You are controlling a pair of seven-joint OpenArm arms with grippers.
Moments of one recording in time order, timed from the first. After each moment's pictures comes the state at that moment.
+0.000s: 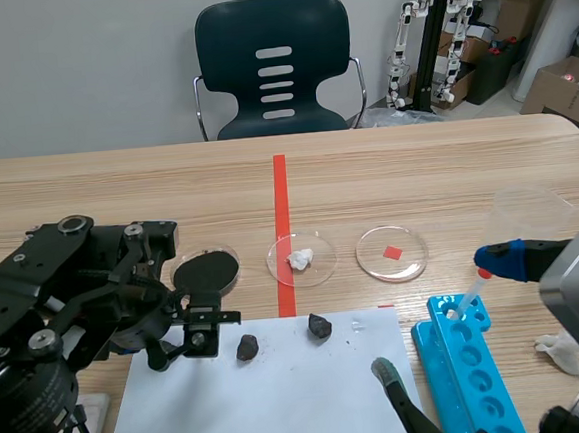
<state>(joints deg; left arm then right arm) -2.2 -6.6 16.9 82.9 -3.9 17.4 63.0 -54.2 13.8 6.7 120.0 -12.8 27.9 19.3</state>
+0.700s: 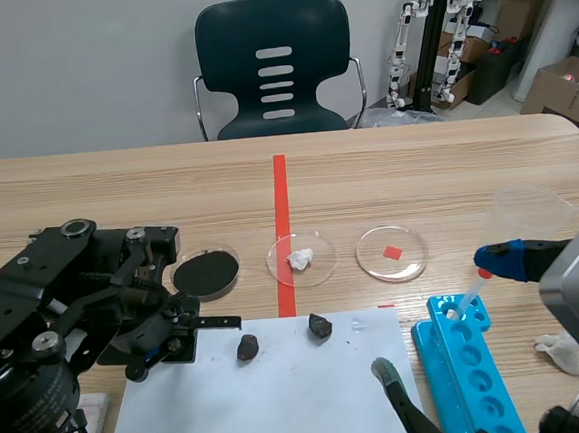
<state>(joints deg) -2.2 -6.6 16.9 81.9 -3.9 17.4 63.4 -54.2 13.8 6.7 120.0 -12.8 27.9 19.3</state>
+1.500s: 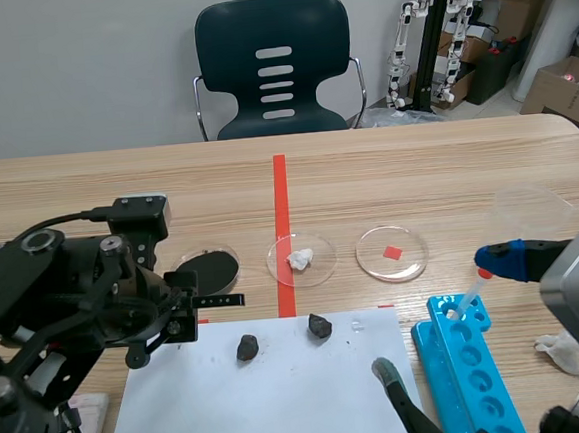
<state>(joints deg) 5.6 -7.0 16.6 95.2 -4.0 19.4 53.1 -54.2 13.8 6.7 120.0 -12.8 27.9 19.3</state>
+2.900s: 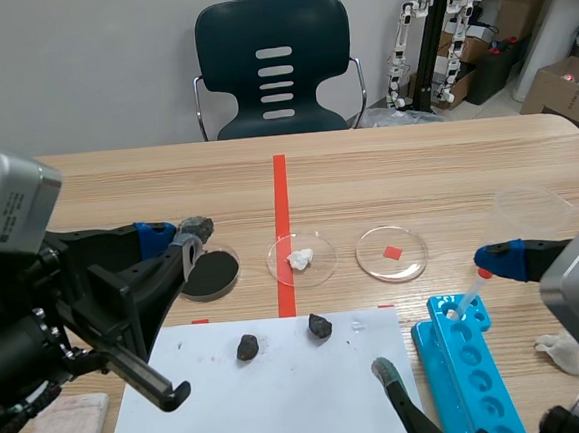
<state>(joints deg) 36.6 -18.0 2.9 117.5 -6.8 -24.5 -4.5 -54.2 13.8 6.7 120.0 -12.8 27.9 19.3</state>
